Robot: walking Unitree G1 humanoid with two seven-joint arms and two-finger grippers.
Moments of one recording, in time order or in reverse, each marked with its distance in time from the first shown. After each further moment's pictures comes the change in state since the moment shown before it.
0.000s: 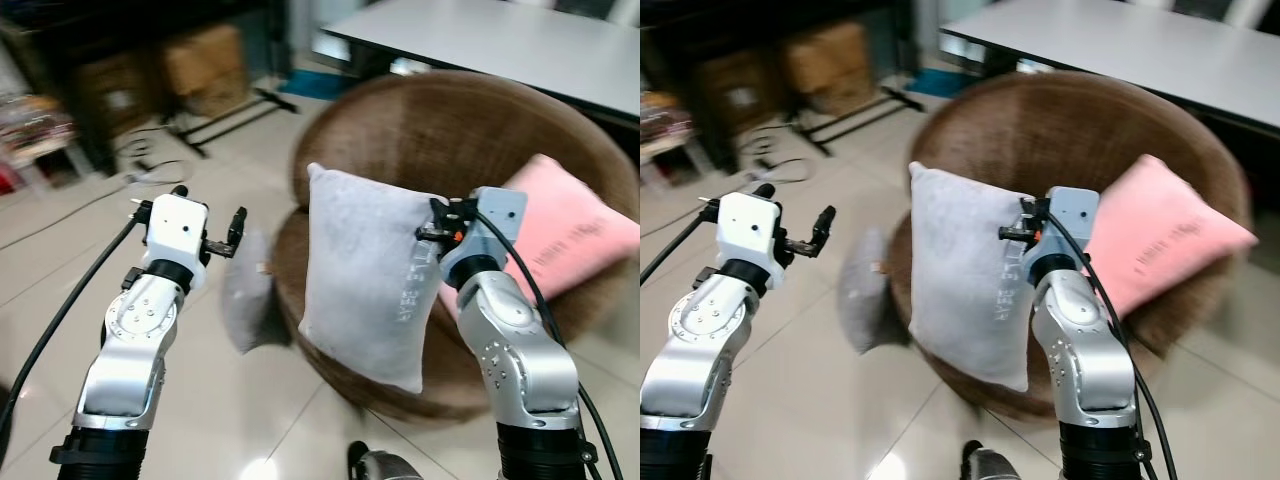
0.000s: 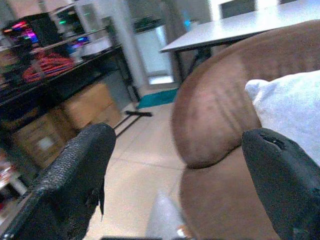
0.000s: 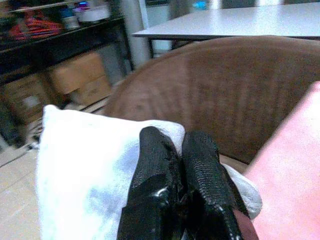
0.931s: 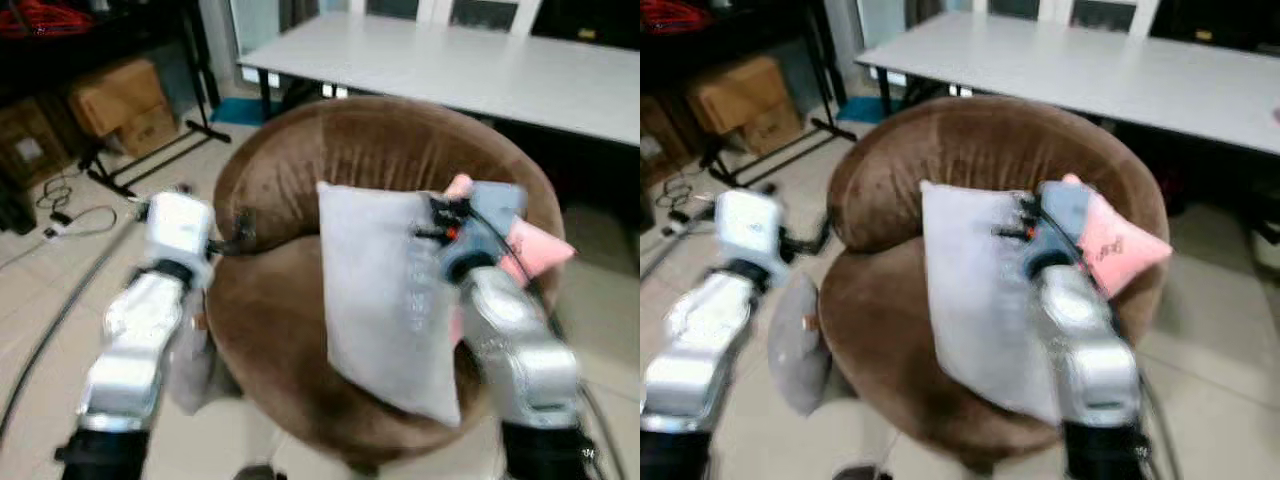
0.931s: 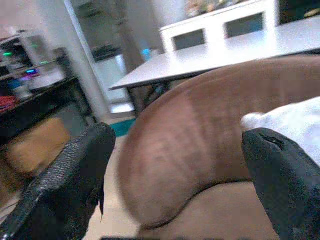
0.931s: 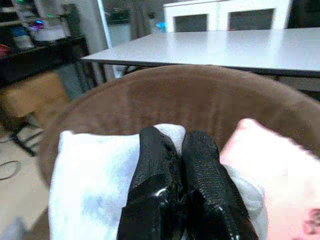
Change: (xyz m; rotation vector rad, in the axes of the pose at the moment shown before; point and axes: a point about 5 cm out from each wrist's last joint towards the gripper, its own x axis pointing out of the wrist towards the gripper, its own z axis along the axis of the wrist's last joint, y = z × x) left arm 0.000 -0.007 0.005 -0.014 -0.028 -0.039; right arm 0.001 -0.001 0.003 -0.034 -0.008 0.022
